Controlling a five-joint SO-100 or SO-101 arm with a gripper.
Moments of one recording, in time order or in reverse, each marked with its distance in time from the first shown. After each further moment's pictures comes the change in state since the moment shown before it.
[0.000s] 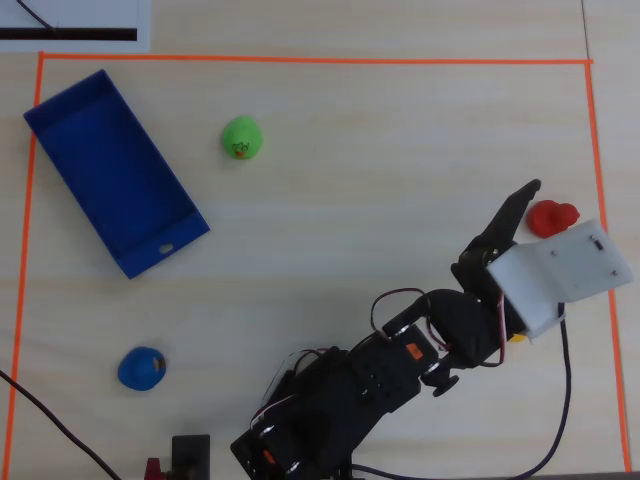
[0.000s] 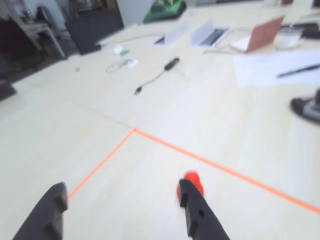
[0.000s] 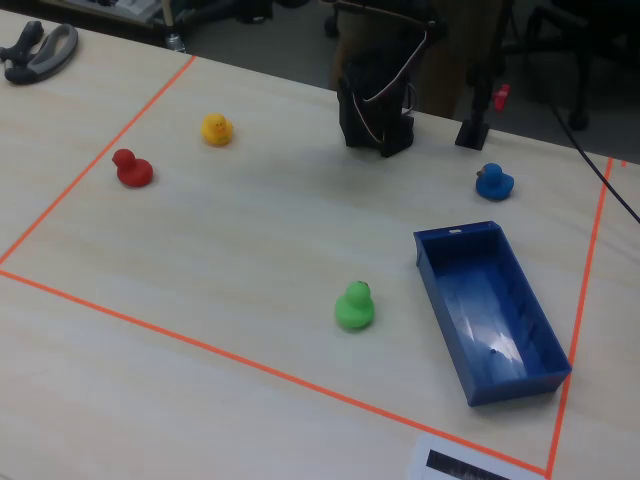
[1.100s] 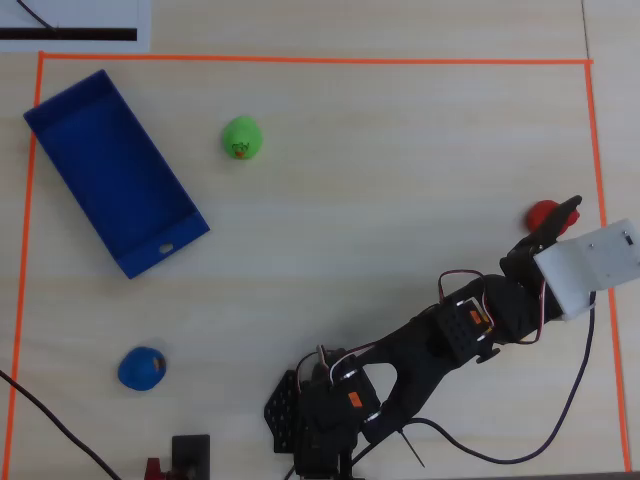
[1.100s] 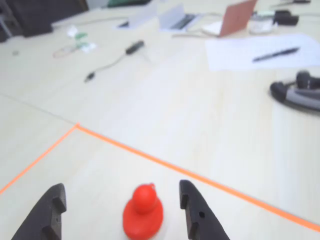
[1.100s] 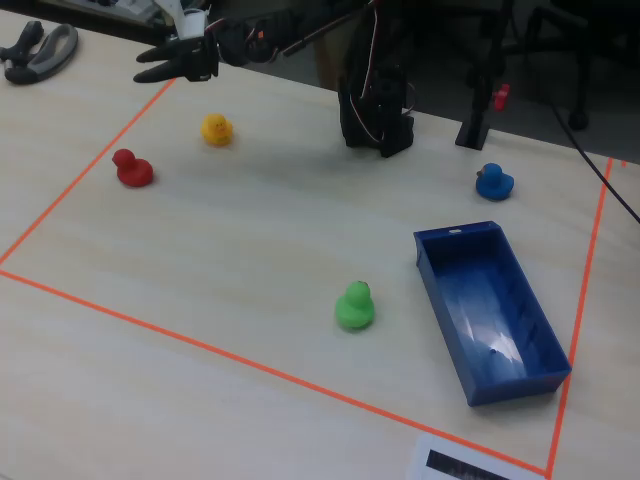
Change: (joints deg) arm 6.9 -37.7 9.8 -44.4 -4.8
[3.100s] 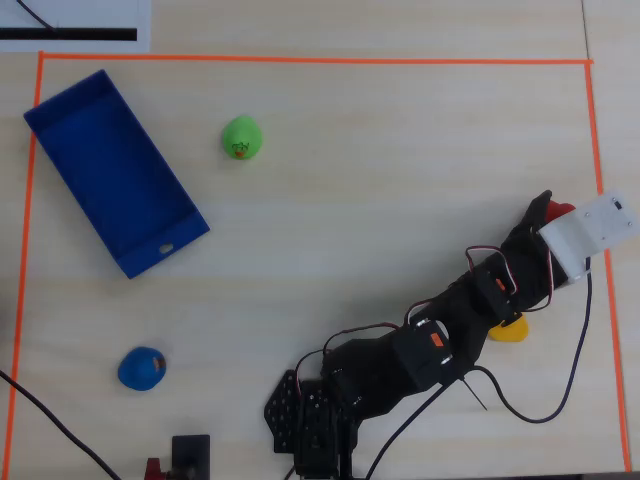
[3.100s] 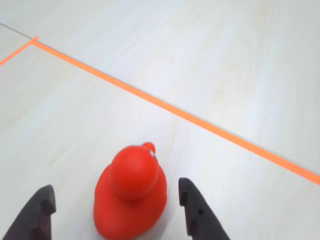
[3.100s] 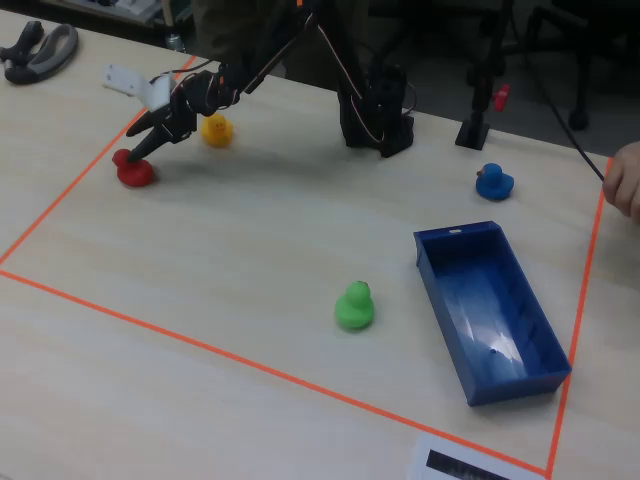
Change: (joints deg) arm -2.8 -38.1 -23.8 4.6 -4.2
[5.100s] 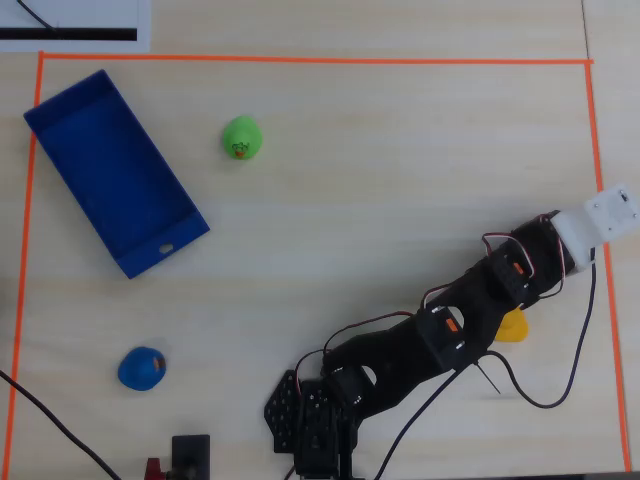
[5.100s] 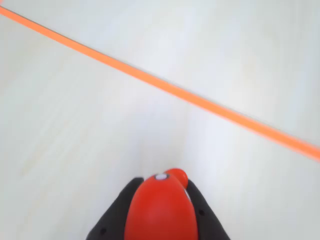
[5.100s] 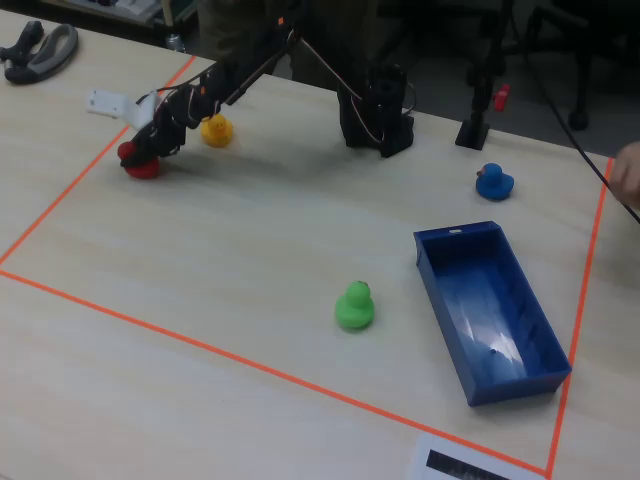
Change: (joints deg) arm -0.8 -10.0 -17.4 18.2 5.2
